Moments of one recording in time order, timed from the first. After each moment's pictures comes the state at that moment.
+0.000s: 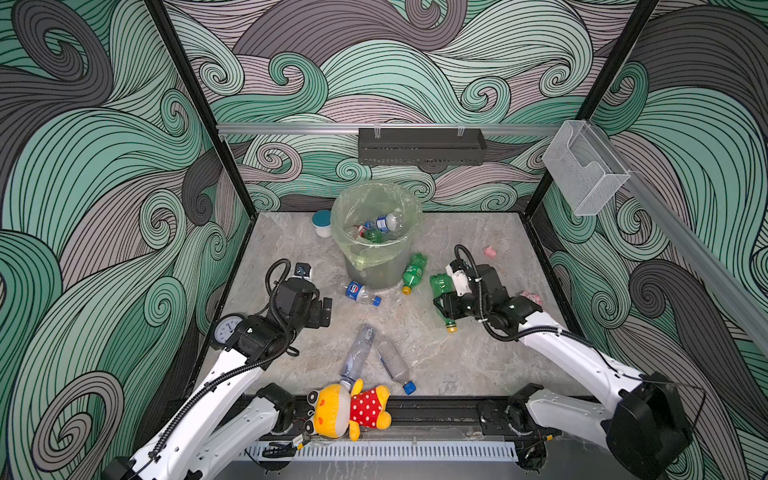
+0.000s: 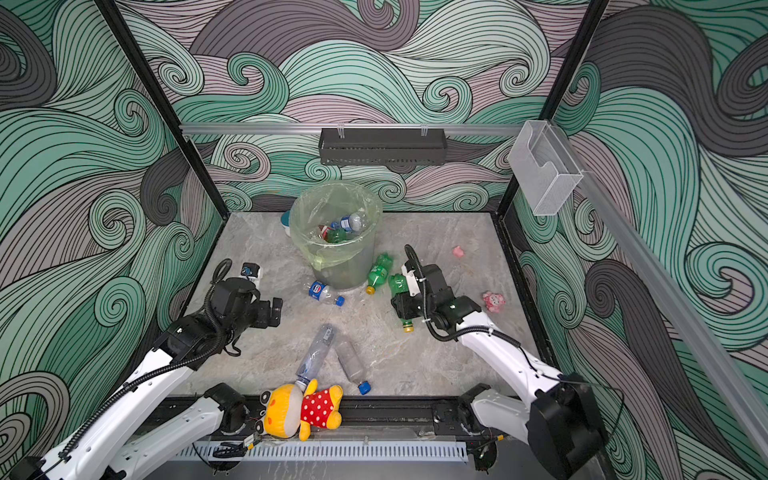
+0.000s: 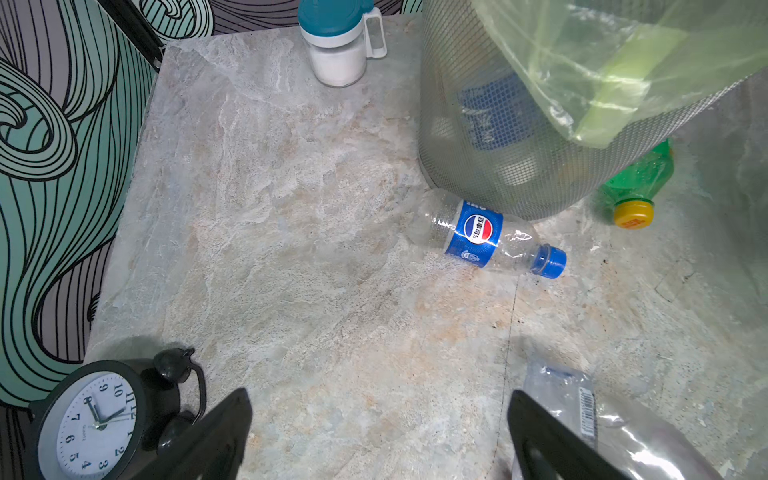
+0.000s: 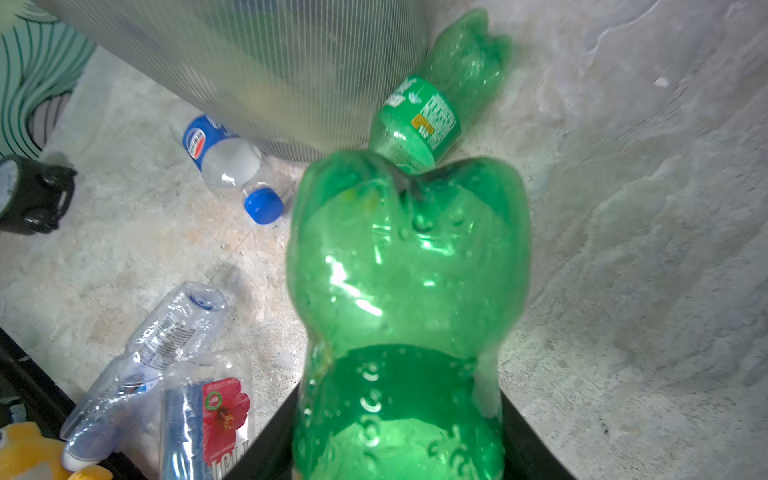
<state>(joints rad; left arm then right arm) -0.48 0.79 0.83 -0.84 -0.34 -0.27 0.50 1.12 0.76 -0.43 -0.14 0.24</state>
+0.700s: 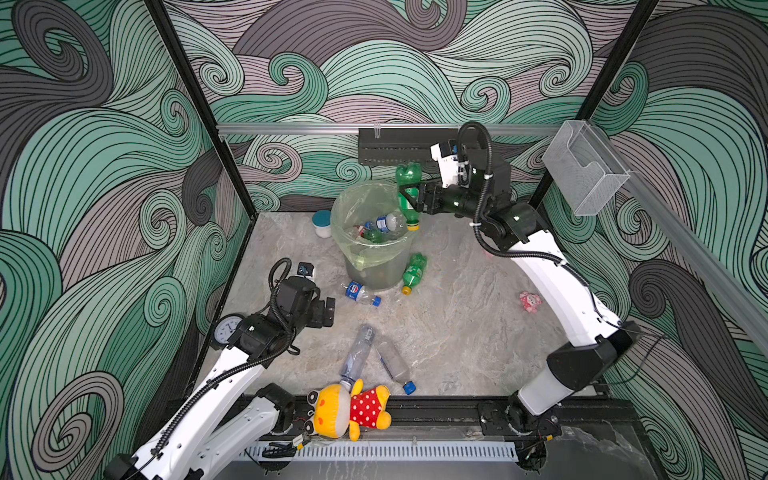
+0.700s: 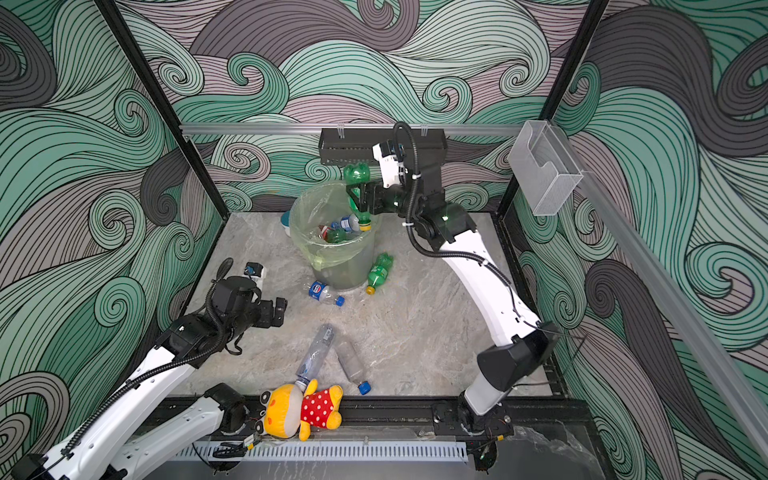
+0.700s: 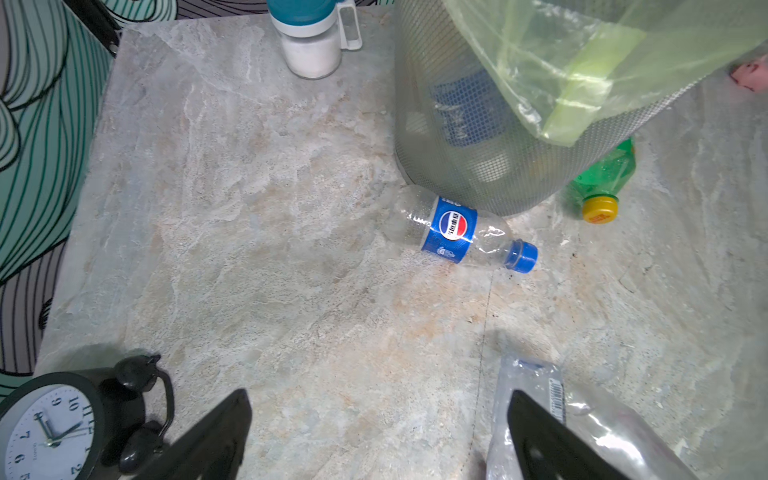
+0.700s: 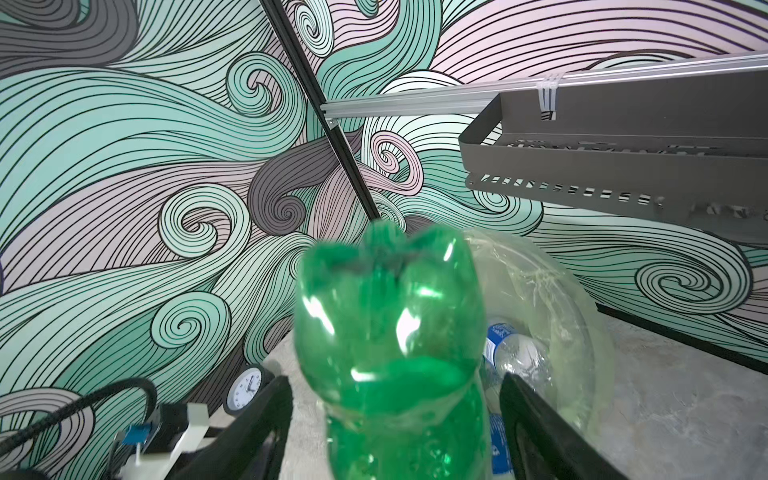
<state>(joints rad) -0.48 0.80 0.83 -0.83 -0.25 -0.27 0.50 1.67 1.95 -0.52 -0.32 0.26</state>
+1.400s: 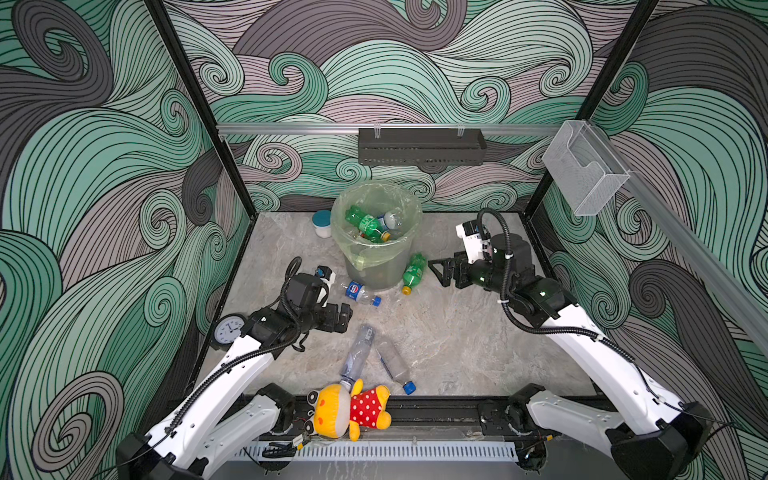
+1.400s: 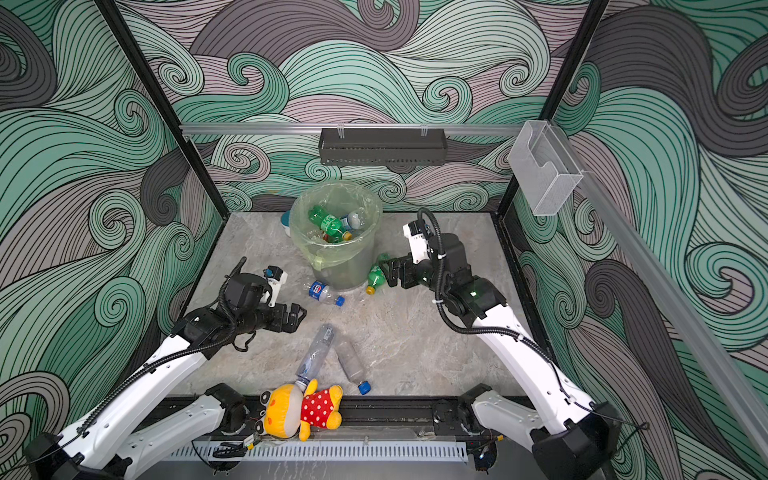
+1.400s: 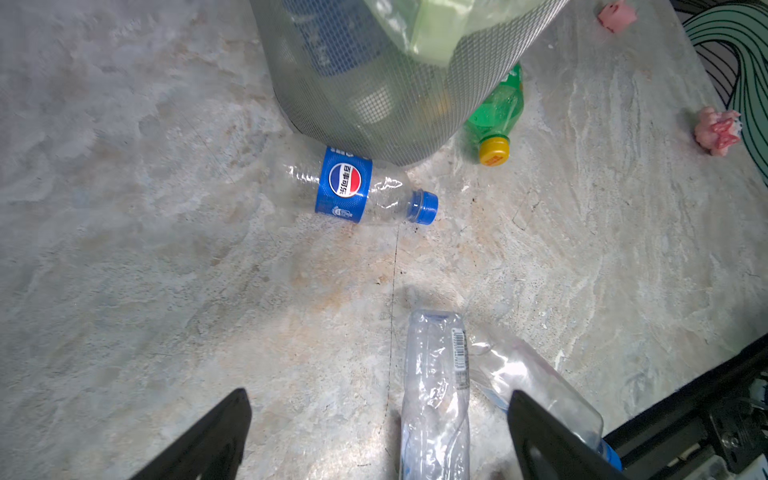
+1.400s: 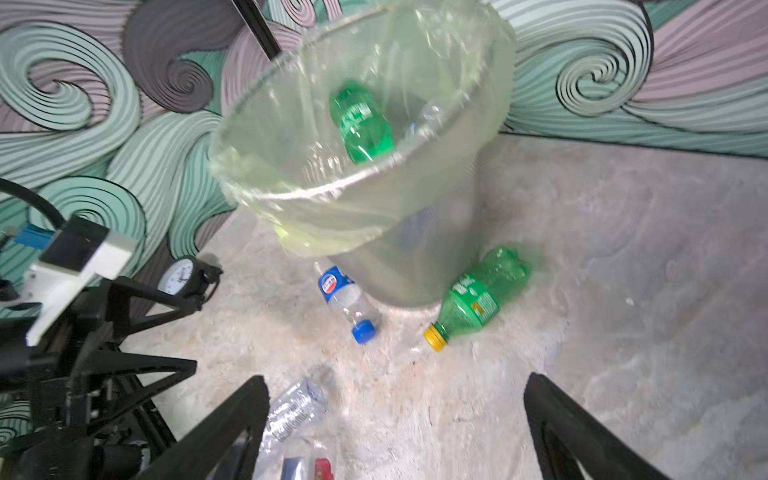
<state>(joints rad) -0.48 0.91 0.80 -0.77 0.05 -0.29 0.48 1.09 1.05 -0.48 -0.20 0.21</state>
